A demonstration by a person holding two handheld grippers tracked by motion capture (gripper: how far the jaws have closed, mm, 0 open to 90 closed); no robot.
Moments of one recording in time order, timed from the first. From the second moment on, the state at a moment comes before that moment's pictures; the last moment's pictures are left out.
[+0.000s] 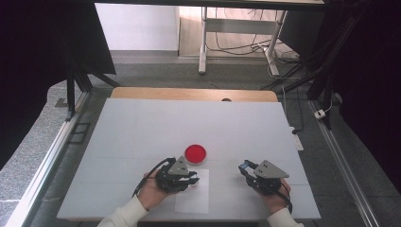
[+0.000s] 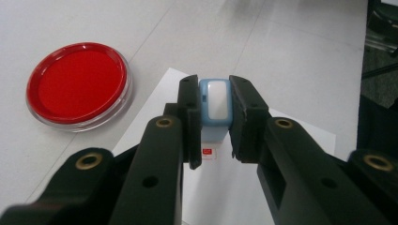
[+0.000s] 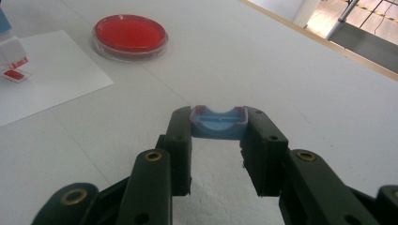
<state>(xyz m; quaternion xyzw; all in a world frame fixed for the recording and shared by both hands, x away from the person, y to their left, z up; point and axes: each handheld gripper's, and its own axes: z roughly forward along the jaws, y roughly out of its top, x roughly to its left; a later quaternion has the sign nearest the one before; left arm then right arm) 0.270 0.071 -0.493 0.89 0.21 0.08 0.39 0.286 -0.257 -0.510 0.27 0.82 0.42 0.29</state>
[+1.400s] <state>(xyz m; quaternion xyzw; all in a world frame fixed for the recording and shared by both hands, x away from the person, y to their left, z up) 0.282 0.100 -0.454 0.83 0.27 0.09 0.48 0.285 -0.253 -0.512 0.26 0.82 0.42 0.29</state>
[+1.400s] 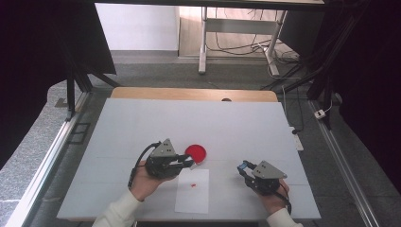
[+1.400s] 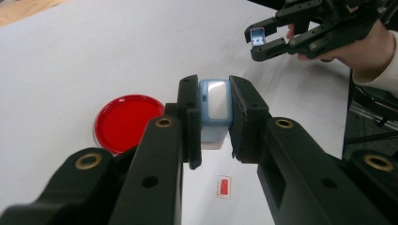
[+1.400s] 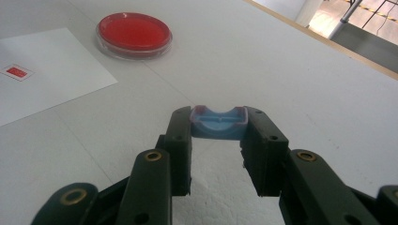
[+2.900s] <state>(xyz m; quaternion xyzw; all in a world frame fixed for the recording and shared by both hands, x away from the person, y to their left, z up) 0.285 0.106 -0.452 0.82 0.29 0.09 0.49 0.277 -0.234 -0.507 0.25 0.82 0.45 0.26</state>
